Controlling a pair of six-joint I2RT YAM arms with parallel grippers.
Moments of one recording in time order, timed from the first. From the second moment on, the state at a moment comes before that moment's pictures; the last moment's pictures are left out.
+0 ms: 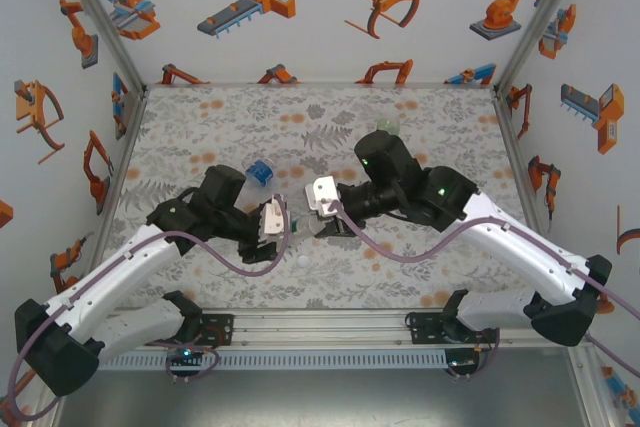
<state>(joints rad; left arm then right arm) -0.71 1.00 0.85 -0.74 0.64 0.76 0.96 1.24 1.37 -0.78 -0.63 -0.73</state>
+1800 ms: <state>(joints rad) -0.72 1.07 0.87 -0.46 0.64 0.63 0.91 0.96 1.10 -0.44 -0.05 0.65</state>
